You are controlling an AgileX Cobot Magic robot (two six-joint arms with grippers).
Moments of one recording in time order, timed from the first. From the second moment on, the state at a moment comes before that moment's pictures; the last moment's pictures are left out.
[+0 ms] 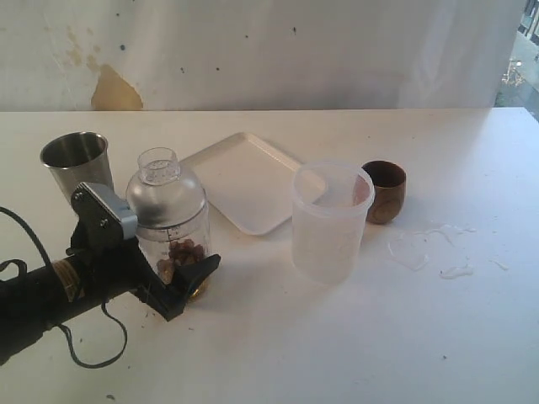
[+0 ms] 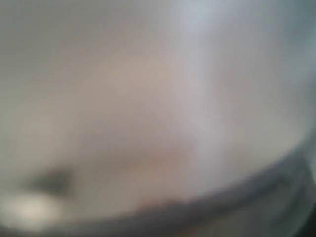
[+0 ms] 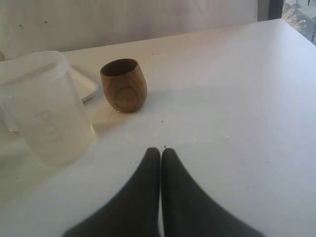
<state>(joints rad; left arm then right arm) -0.40 1.94 -0.46 0.40 -1.15 0.04 -0.03 0.01 -0.01 0.05 0.33 0.16</state>
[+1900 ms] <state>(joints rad) -0.86 1.87 -1.42 1.40 0.64 0.38 -0.03 0.01 -0.01 0.05 0.33 0.18</state>
